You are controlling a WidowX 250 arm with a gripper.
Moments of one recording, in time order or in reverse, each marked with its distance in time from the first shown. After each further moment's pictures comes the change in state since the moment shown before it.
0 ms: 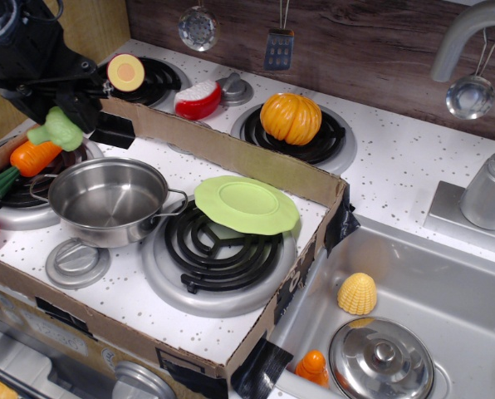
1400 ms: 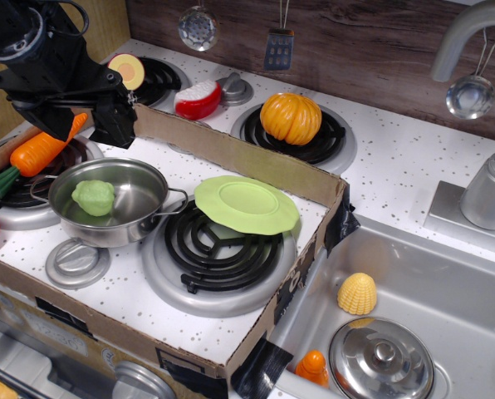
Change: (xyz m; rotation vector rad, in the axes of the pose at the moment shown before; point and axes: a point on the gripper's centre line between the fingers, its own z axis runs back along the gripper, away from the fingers) arm -0.005 -0.015 -0.008 -0.016 -0.001 0.030
